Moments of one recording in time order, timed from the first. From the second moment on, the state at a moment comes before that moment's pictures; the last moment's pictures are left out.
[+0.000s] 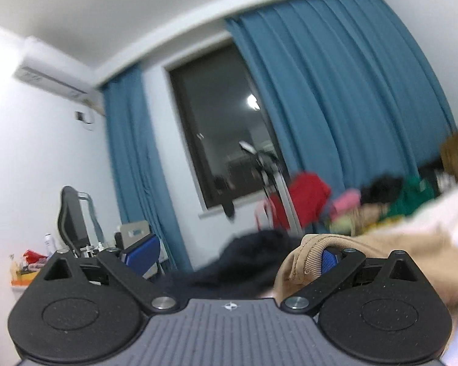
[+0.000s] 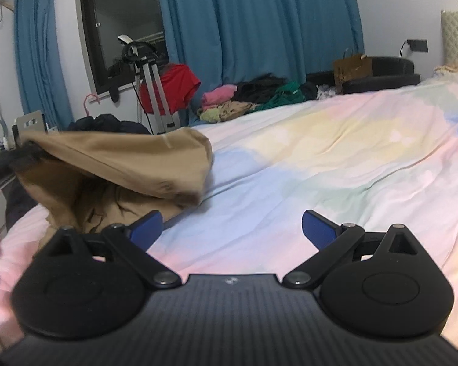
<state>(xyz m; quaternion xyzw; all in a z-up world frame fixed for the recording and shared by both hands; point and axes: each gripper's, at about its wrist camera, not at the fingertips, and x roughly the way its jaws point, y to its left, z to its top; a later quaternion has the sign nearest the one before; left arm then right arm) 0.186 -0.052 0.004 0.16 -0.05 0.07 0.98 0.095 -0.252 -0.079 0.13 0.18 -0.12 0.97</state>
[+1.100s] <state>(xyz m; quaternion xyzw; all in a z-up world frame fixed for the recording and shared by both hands) 0.061 0.019 0.045 0.05 -0.02 0.03 1.00 0.143 -0.136 -0.076 -0.06 0.21 0.07 0.97</state>
